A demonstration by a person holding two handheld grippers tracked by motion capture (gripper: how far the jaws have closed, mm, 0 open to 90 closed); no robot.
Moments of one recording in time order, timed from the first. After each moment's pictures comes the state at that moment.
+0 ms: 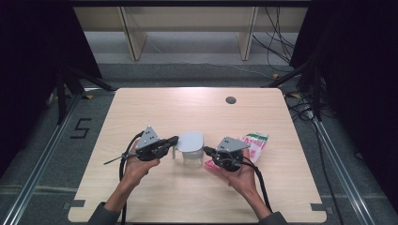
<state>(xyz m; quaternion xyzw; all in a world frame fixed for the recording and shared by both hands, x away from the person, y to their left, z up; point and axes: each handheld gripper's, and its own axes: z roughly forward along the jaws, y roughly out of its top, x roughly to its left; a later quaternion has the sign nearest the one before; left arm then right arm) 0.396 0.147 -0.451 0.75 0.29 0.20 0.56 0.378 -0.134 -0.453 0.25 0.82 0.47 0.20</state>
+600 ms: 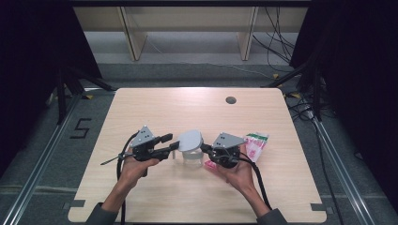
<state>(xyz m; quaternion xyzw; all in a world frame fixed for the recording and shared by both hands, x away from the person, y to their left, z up) 0.395 0.157 -0.451 0.74 0.31 0.17 0.57 0.381 -0.124 -0.437 0.24 0.82 0.48 0.19</state>
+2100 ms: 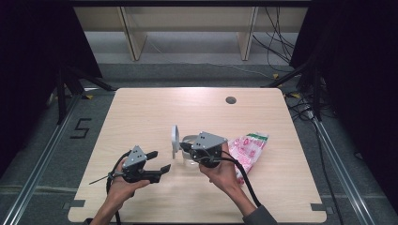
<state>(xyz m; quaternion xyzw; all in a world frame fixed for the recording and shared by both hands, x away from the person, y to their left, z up) 0.349 0.182 -0.479 0.77 0.34 0.17 0.51 0.372 -0.074 -0.417 0.19 0.83 0.49 0.20</state>
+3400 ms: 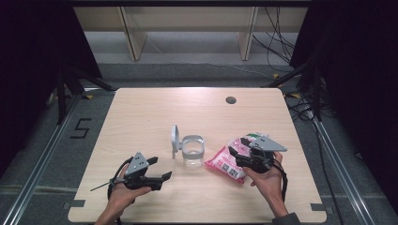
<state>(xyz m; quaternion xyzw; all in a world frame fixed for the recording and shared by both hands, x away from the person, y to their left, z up) 0.335 0.176 -0.490 0.77 0.35 0.16 0.50 0.364 -0.212 -0.443 0.39 0.75 0.48 0.23</state>
